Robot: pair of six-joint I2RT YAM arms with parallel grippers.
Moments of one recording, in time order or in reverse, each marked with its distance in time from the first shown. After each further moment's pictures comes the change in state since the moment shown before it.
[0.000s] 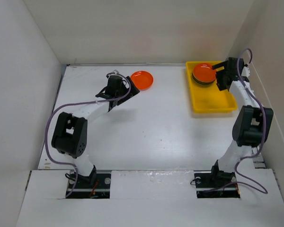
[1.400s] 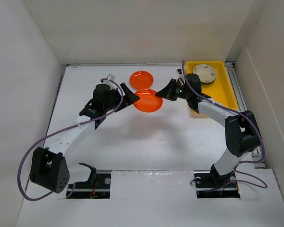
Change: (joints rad) left arm -0.010 -0.385 -0.190 -0.016 0.231 -0.002; right arm 0.511 -0.201 -0.477 0.555 -0.701 -0.301
